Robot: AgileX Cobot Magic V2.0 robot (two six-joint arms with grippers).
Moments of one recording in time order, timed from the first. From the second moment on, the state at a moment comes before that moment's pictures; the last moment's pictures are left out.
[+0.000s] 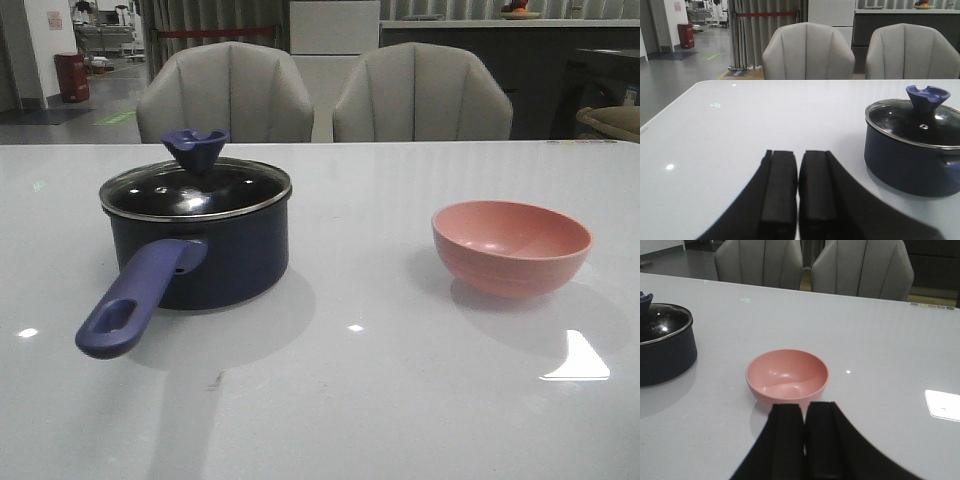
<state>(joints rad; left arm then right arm) -0.03 0.00 0.01 0.06 0.10 -0.10 0.20 0.16 -0.18 0.12 0.25 -0.10</state>
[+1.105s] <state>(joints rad) -0.03 0.00 0.01 0.06 0.11 -0.10 0.19 -0.01 0.03 0.03 -0.01 -0.04</state>
